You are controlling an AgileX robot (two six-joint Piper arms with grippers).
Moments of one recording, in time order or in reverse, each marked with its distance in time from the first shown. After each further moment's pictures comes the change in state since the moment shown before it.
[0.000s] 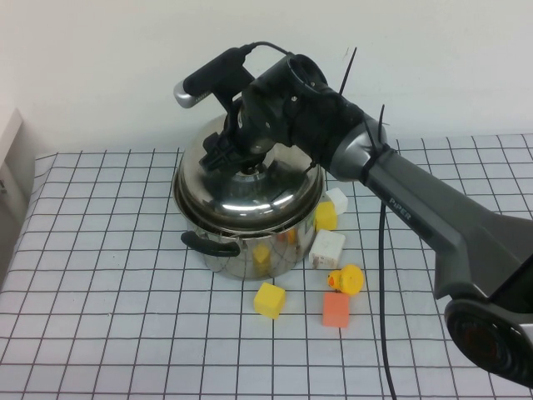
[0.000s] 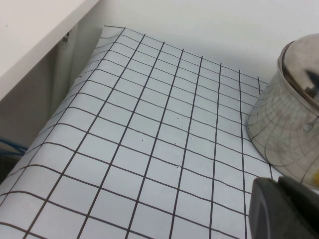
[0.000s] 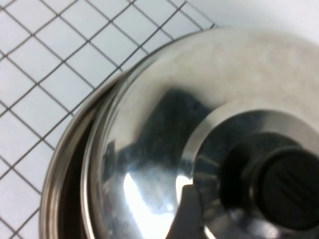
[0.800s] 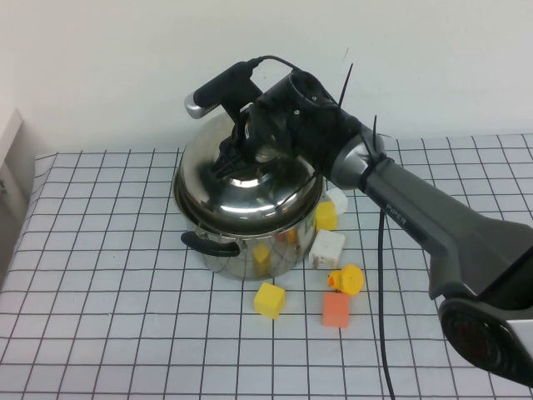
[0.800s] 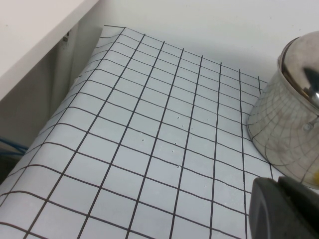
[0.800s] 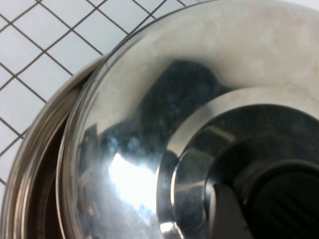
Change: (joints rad) right arm -0.020 0.052 0.000 -0.002 -0.045 0.002; left arm 0.000 0.000 0.000 -0.001 0.000 0.002
